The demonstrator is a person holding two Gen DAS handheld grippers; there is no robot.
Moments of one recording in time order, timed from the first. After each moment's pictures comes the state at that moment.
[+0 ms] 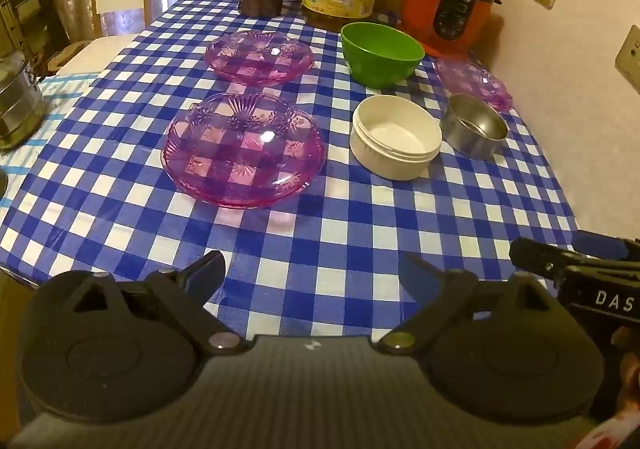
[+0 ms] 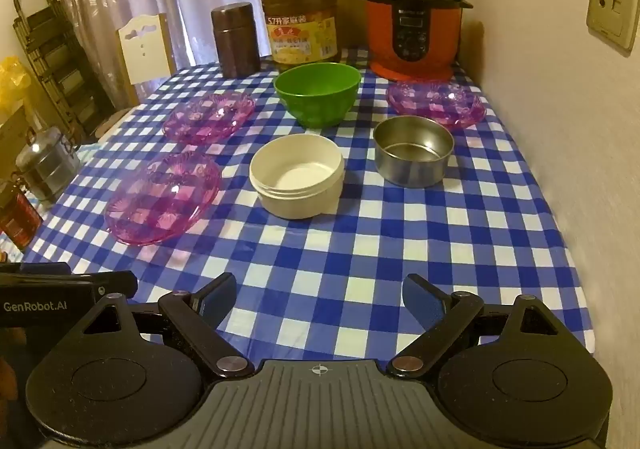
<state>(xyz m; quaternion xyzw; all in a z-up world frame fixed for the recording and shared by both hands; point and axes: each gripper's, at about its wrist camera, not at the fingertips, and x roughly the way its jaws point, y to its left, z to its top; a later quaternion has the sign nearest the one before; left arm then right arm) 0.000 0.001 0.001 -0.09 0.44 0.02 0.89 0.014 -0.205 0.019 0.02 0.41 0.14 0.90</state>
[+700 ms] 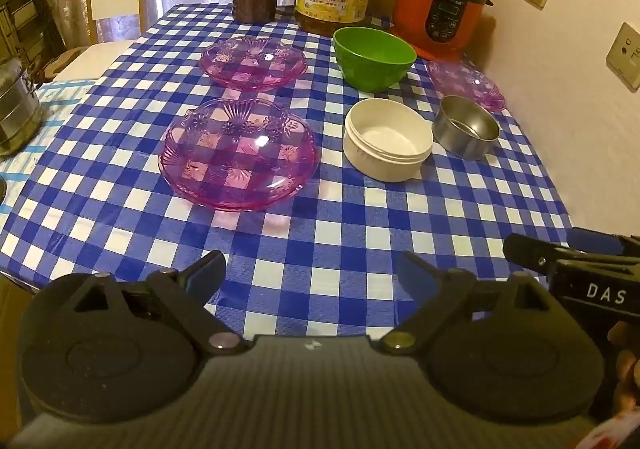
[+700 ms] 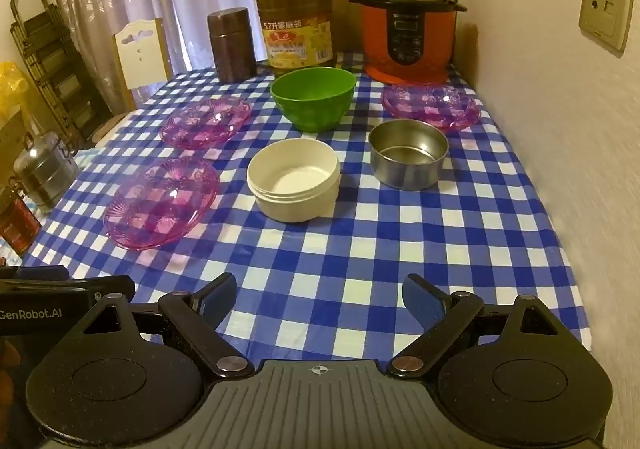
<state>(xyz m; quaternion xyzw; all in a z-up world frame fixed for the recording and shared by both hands) -0.006 0.002 0.007 -0.08 0.43 0.02 0.90 0.011 -0.208 0.023 0.02 0.41 0.13 0.90</state>
